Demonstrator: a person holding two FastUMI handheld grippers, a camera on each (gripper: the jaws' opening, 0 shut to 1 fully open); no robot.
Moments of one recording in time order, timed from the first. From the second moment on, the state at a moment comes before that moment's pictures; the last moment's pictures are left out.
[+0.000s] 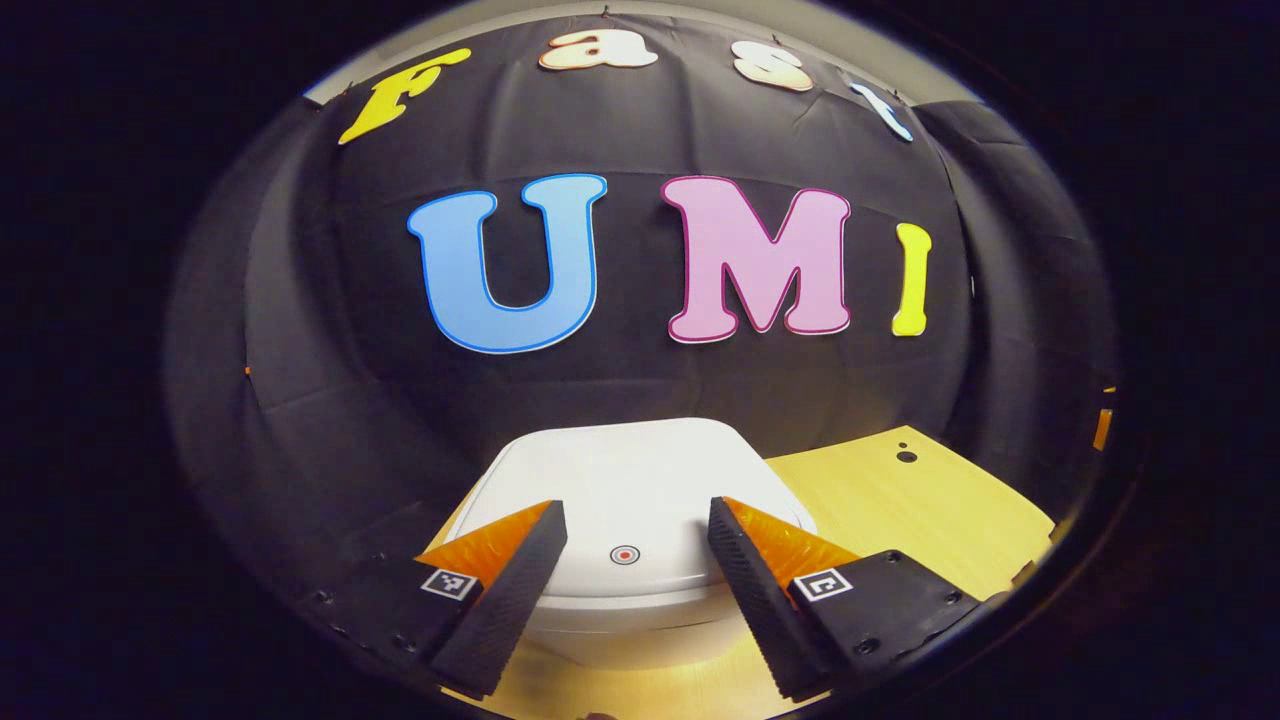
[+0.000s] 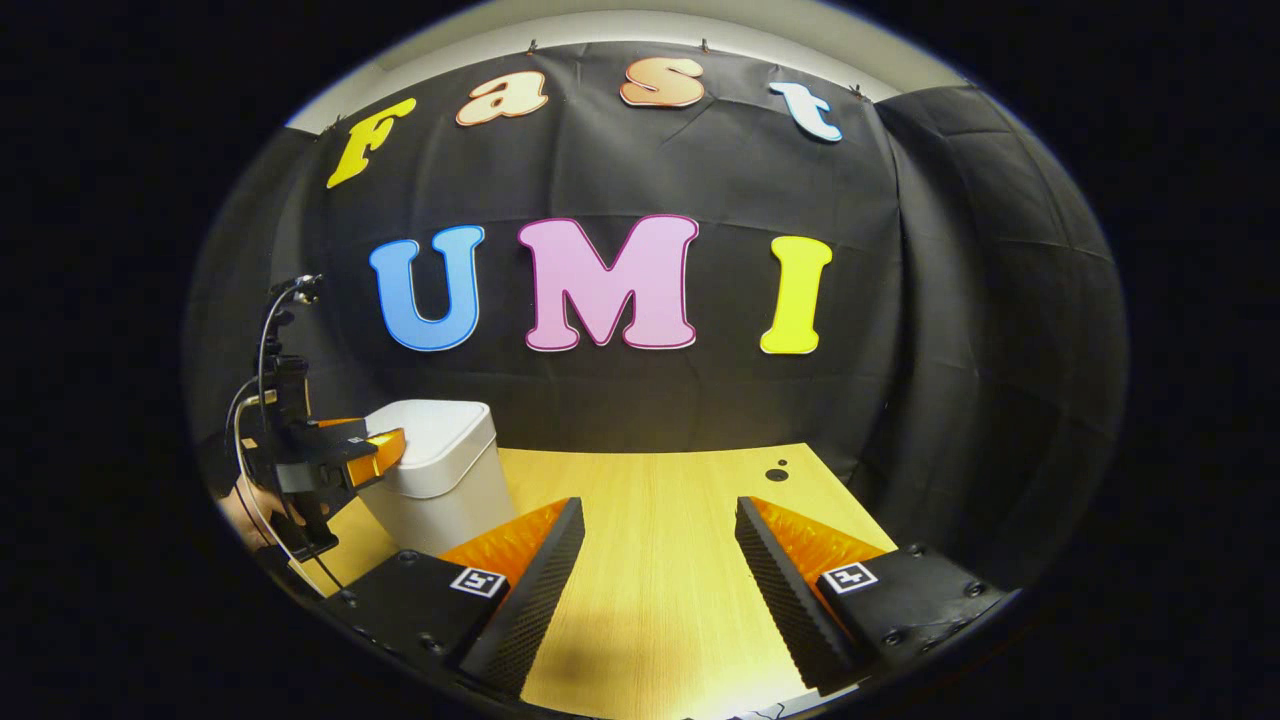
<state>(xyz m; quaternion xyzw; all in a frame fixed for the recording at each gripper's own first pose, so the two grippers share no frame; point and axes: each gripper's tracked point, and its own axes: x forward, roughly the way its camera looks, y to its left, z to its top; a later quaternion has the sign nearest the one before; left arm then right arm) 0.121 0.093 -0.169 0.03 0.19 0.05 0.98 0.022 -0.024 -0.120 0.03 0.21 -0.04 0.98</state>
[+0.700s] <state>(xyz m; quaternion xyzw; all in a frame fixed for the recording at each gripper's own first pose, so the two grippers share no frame) 0.004 0.035 -0.038 0.02 0.05 0.04 1.00 0.006 0.013 -0.036 0.05 0.08 -0.05 0.99</state>
